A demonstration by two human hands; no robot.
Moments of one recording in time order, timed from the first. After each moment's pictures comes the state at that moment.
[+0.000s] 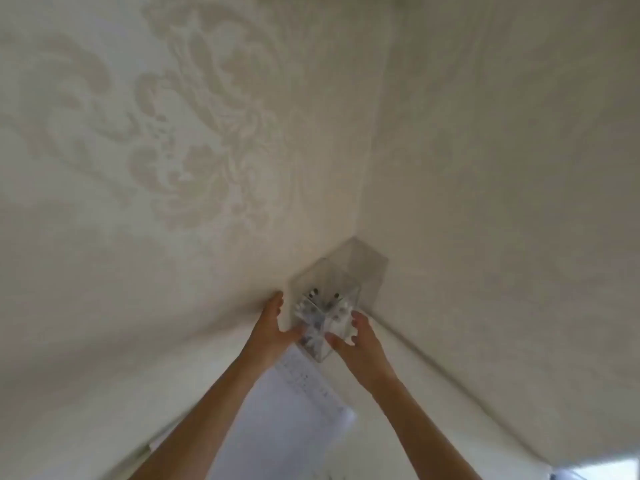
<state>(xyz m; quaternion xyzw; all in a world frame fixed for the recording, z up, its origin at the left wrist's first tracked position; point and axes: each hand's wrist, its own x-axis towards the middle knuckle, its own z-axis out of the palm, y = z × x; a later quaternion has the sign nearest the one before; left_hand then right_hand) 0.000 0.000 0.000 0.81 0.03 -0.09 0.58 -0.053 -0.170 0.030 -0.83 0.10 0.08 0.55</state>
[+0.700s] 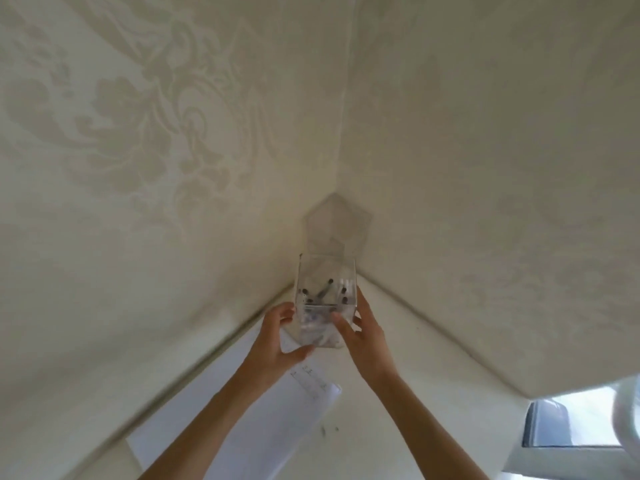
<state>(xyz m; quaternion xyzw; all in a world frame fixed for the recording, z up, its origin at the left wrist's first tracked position) -0.062 -0.012 -0.039 0.81 -0.08 -0.12 0.57 -0.084 -0.188 -0.027 -0.78 0.13 0.03 0.61</state>
